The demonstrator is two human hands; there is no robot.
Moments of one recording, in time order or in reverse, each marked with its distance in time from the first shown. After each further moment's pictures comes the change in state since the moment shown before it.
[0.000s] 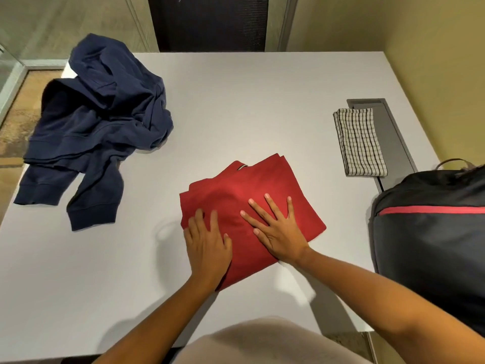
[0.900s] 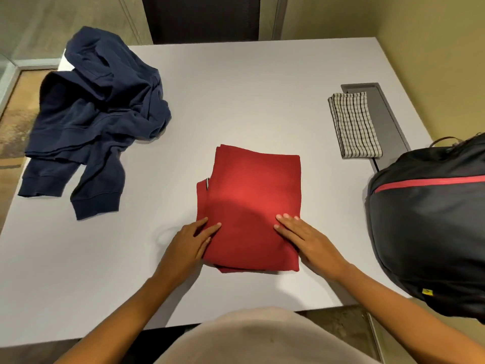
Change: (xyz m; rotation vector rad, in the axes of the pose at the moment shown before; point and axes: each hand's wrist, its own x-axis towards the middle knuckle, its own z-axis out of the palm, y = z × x) left_hand -0.022 -0.085 -0.024 -0.165 -0.254 0.456; right_hand -0.101 0.013 -0.012 0.274 0.107 -0.105
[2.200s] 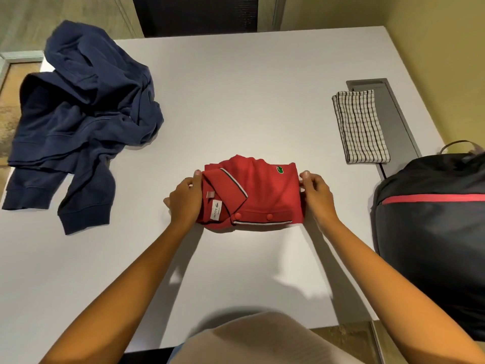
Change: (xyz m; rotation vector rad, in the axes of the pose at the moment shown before) left_hand 0.138 0.025 -0.049 -0.418 0.238 -0.749; right_hand 0.113 0.044 -0.045 0.911 0.359 1.143
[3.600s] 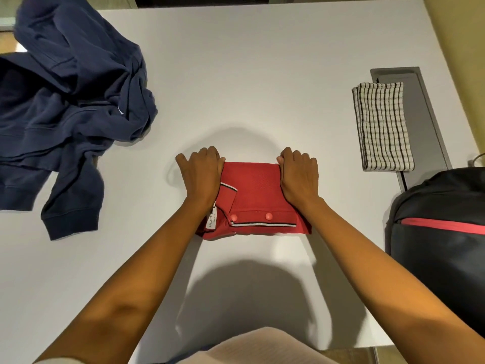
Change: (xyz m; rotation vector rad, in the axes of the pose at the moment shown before) left_hand 0.071 0.035 0.049 0.581 0.214 0.517; right_hand 0.075 -0.022 0.066 -0.916 0.167 -0.722
